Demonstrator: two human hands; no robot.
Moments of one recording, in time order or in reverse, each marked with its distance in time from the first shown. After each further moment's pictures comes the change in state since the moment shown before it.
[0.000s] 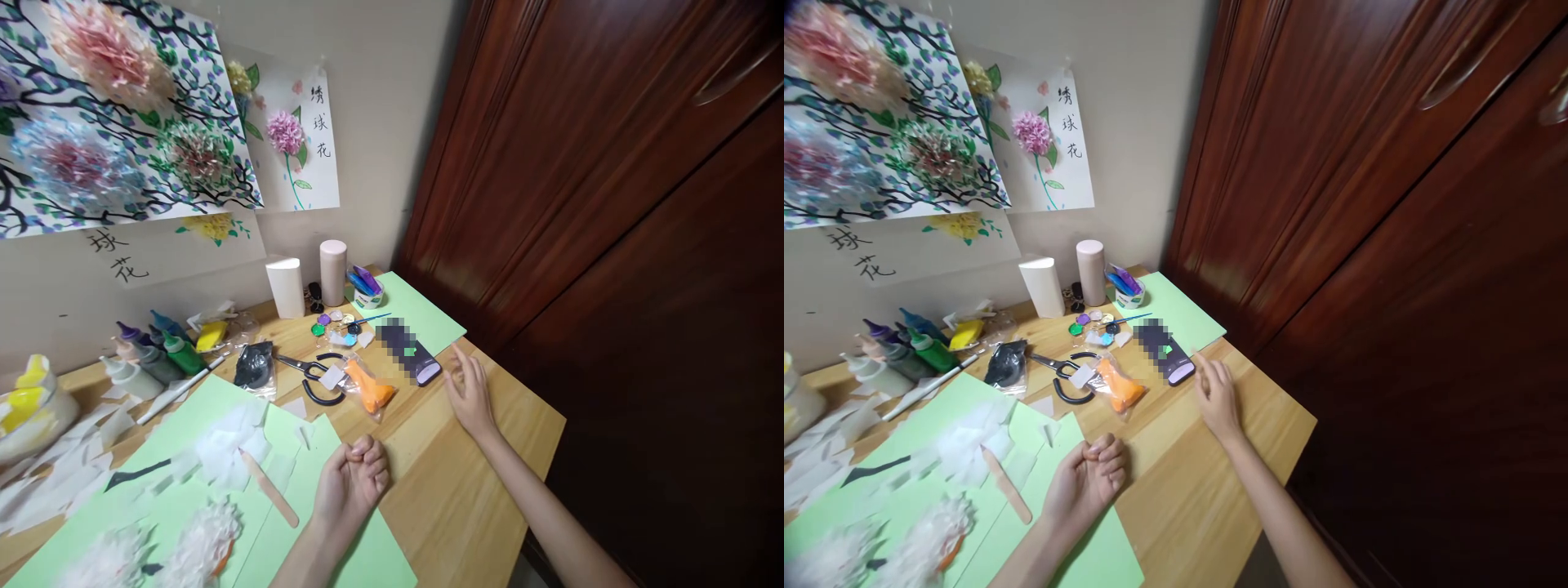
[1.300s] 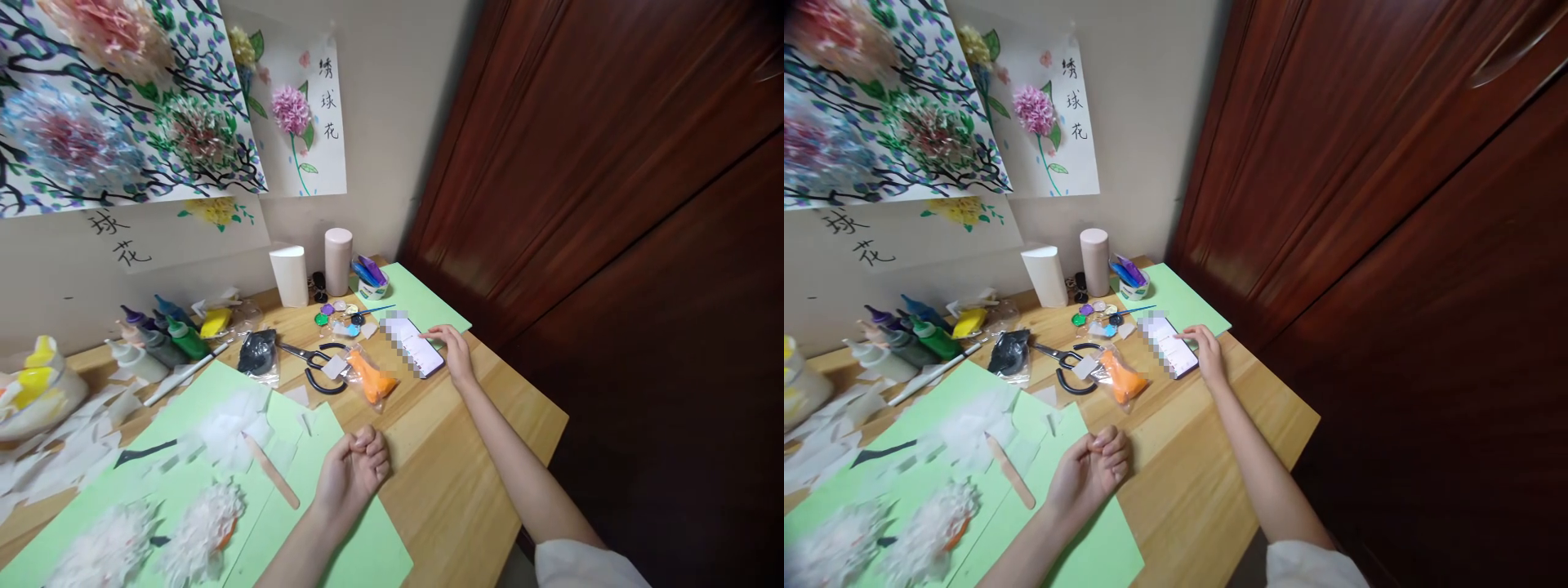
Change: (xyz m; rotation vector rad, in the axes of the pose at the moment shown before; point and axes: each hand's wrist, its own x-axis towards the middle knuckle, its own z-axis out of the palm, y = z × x) left_hand -0.001 -0.003 0.005 0.131 0.029 0.038; right_hand 0.064 0.008 0.035 0.623 -0.003 0.284
